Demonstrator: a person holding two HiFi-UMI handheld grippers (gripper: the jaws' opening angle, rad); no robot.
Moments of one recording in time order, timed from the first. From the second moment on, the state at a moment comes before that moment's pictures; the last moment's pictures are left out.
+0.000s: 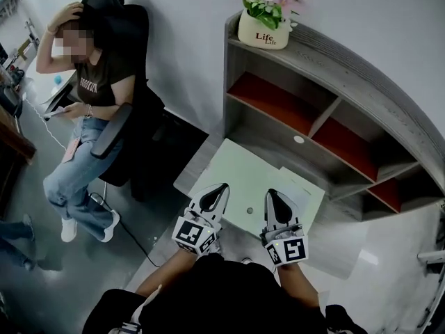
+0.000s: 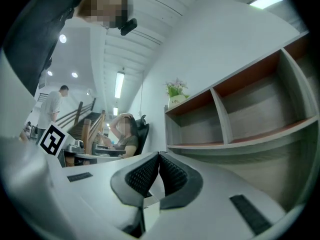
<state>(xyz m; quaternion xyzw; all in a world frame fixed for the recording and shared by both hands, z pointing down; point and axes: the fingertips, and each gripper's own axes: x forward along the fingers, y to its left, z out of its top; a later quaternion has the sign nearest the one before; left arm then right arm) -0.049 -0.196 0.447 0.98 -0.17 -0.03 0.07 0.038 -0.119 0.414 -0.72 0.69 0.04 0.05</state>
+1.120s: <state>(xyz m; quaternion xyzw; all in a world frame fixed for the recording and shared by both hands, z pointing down) 0.064 -0.165 0.558 0.99 -0.06 0.09 0.11 0.141 -0.041 0.494 -0.82 0.57 -0.04 0.00</state>
